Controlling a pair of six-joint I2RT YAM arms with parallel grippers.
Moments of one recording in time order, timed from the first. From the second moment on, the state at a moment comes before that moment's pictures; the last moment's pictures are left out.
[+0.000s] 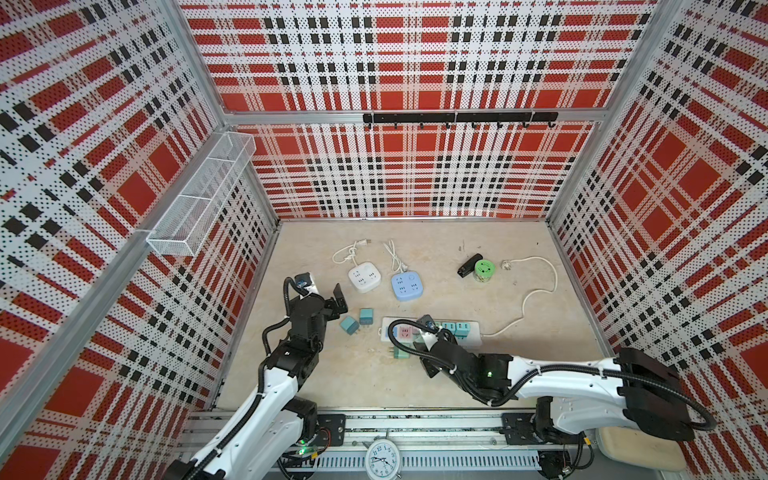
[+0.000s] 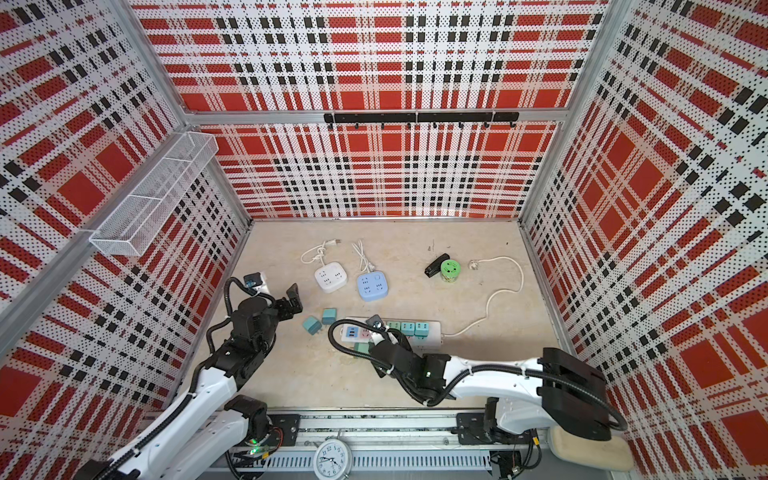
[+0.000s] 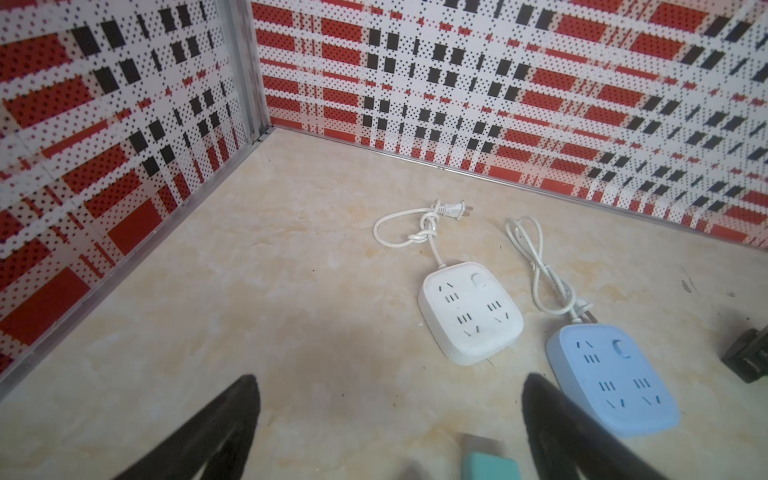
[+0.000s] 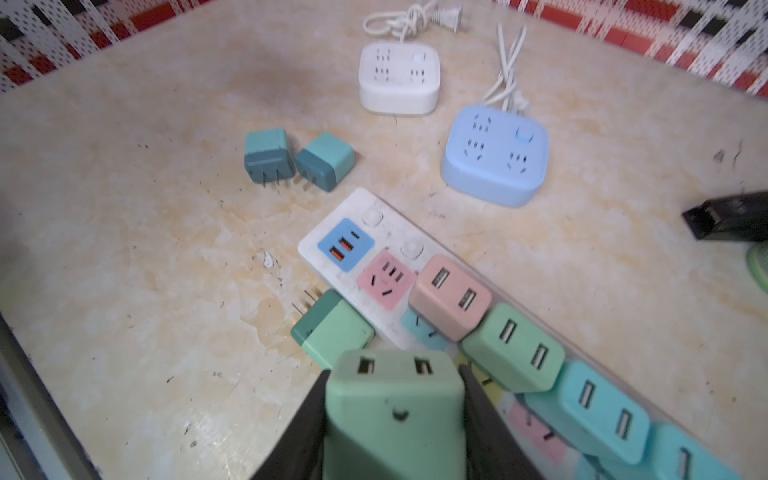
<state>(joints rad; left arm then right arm) -0.26 0.77 0.42 0.00 -0.35 -0.34 1.25 1.25 0.61 0.07 0.54 0.28</state>
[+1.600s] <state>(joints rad) -0.85 0.94 0.86 -0.33 0.03 -0.31 0.96 1.15 0.37 0.85 0.09 -0.42</state>
